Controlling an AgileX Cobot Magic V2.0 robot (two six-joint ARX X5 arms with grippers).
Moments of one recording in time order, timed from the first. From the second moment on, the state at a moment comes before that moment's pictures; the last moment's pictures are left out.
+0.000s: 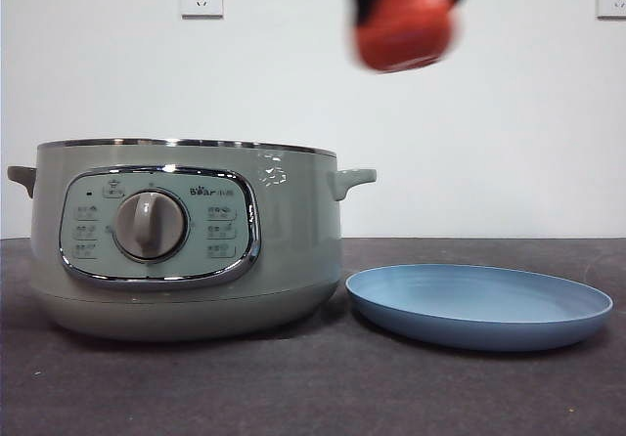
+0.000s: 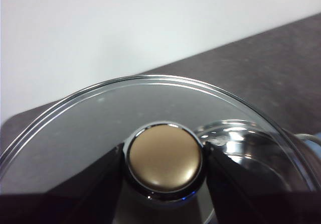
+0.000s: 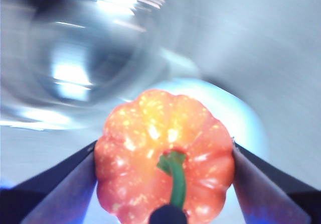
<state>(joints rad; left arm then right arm) -0.44 0.91 1.28 -0.71 -0.20 0.09 0.70 1.65 1.82 -1.28 0.19 0.01</state>
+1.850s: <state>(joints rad) -0.44 0.99 1.28 -0.66 -0.12 0.09 0.50 1.60 0.95 -0.45 0.08 0.14</state>
